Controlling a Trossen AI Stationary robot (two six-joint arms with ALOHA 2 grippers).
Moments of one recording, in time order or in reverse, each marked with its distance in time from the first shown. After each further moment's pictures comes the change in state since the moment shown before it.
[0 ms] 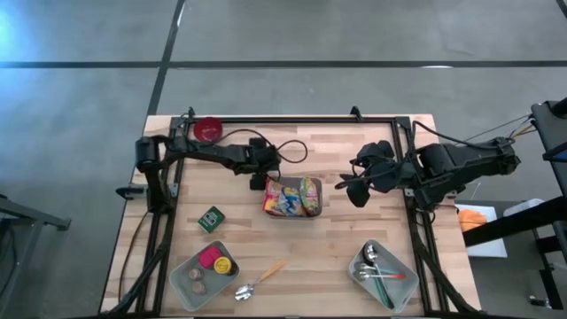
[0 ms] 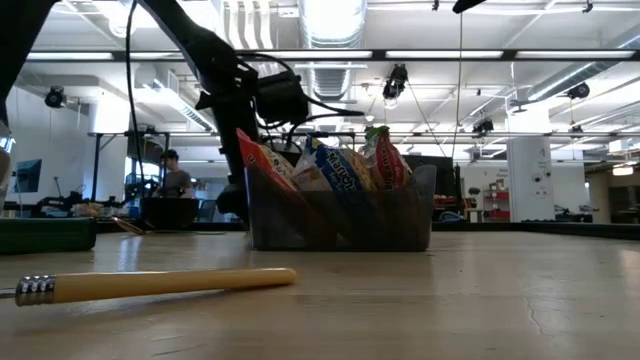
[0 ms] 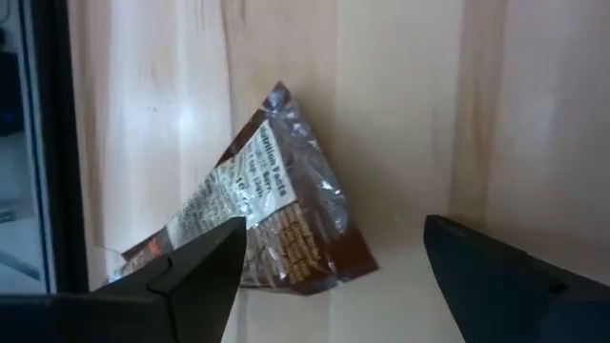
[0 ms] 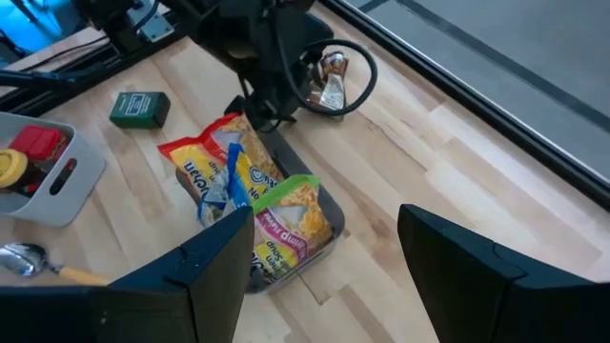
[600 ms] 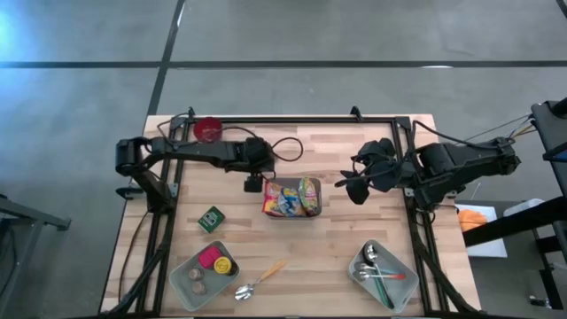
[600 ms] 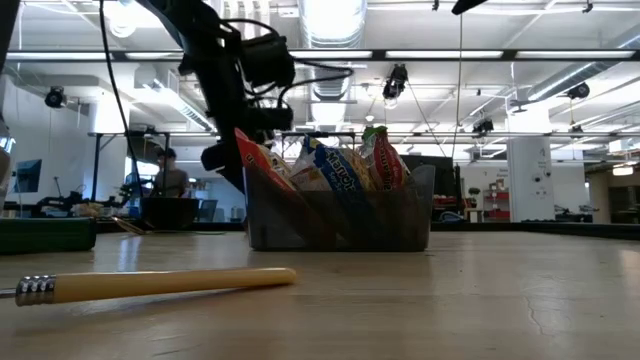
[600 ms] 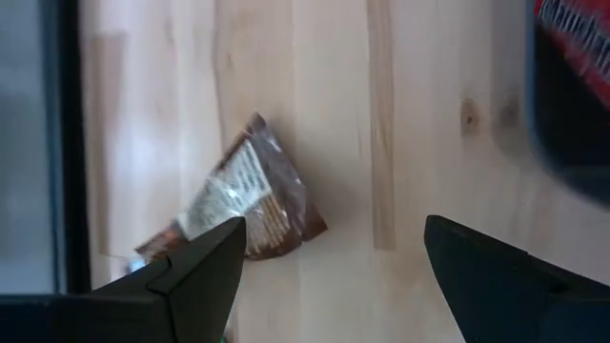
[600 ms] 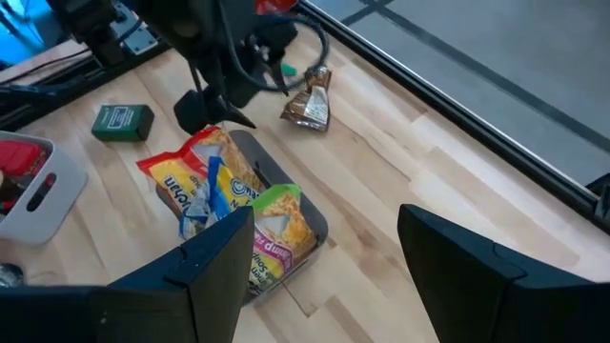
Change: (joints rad) left arm -0.025 -0.172 -0.002 -0.122 0.125 0.004; right arm -0.007 0.000 0.000 -0.003 0.044 -0.003
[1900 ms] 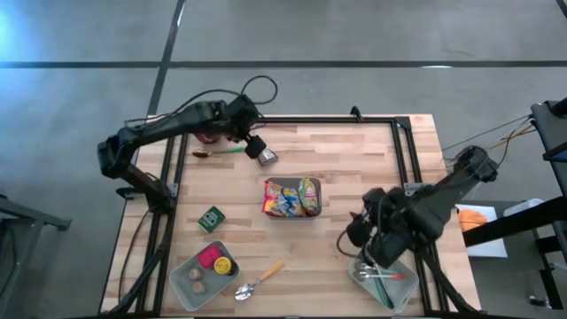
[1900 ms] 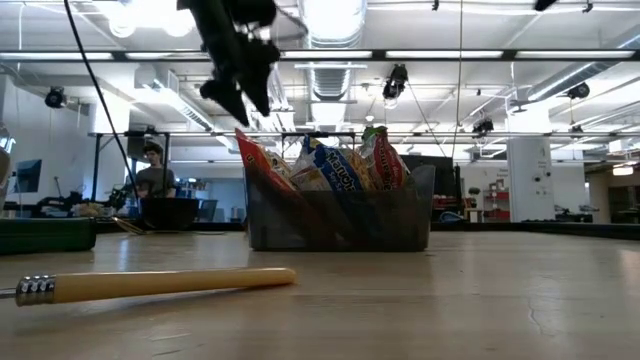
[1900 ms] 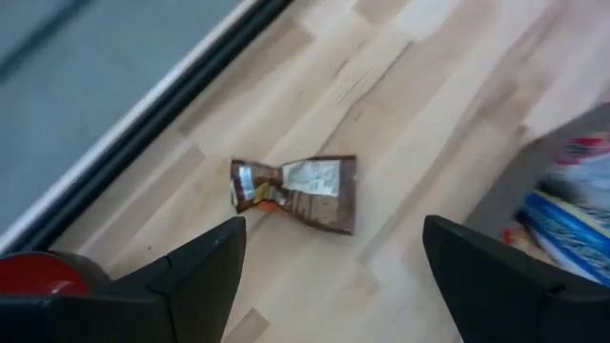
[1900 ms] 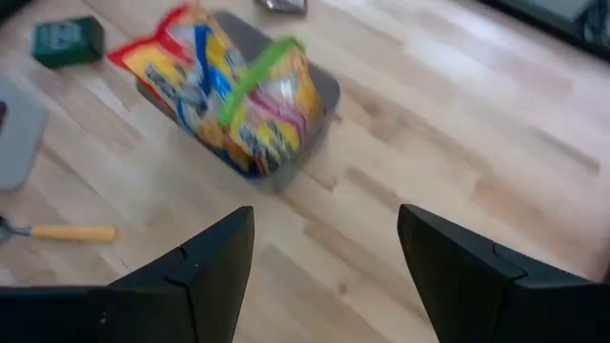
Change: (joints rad) left arm 0.187 -0.149 0.359 -0.430 0.122 -0.638; right arm 0.407 0.297 0.112 -0.442 0.062 0.854
